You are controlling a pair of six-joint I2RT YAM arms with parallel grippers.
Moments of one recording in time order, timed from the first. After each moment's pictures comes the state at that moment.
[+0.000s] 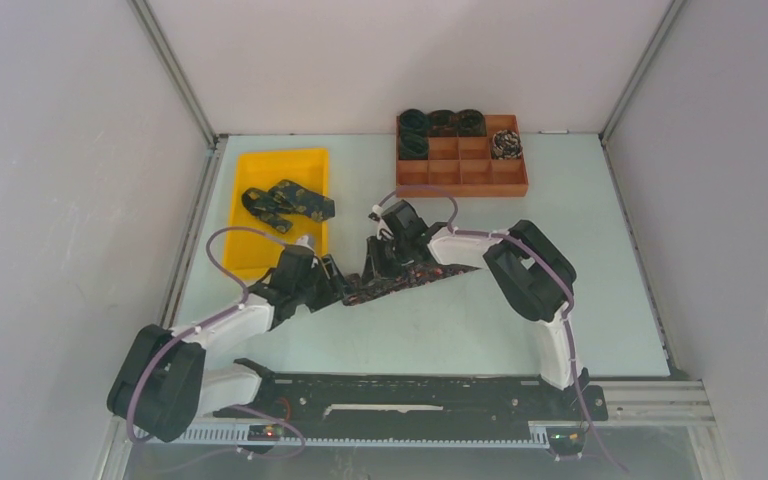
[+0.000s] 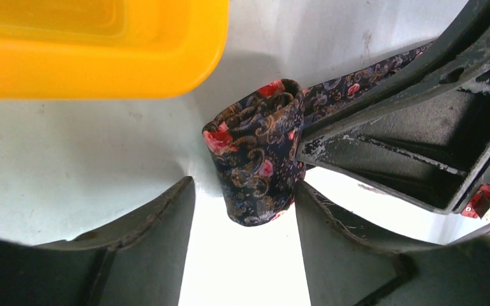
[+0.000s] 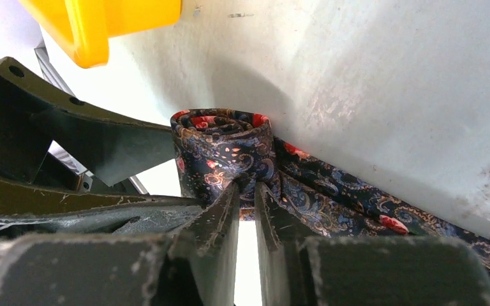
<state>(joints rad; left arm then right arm) -0.42 1.19 0.42 -0.06 0.13 -0.78 0.77 2.08 1.30 -0.11 -0.53 0.71</state>
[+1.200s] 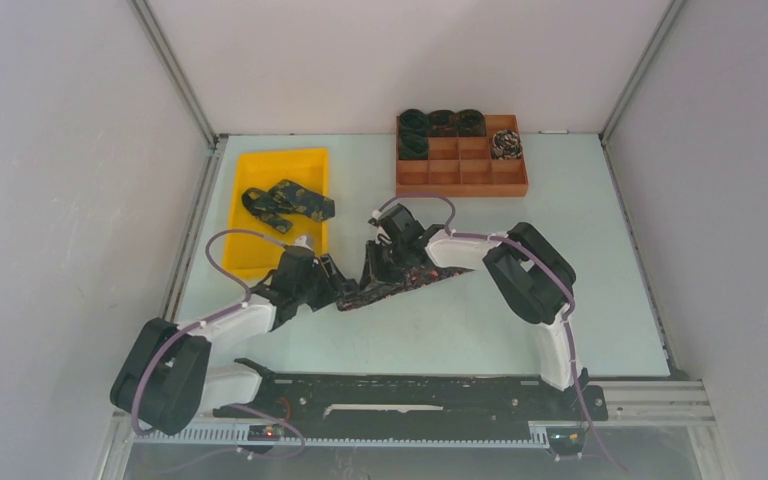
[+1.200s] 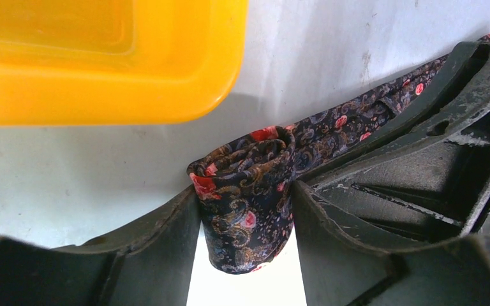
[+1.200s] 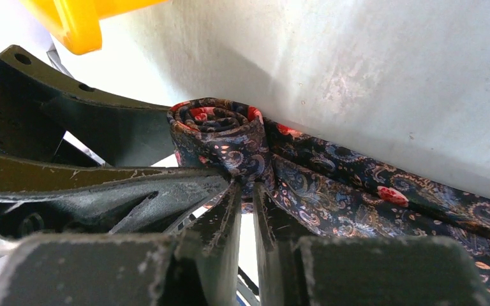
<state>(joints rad) -0.42 1.20 0.39 0.00 0.11 -0.82 0.80 2.07 1.30 -0.15 -0.54 0.82</state>
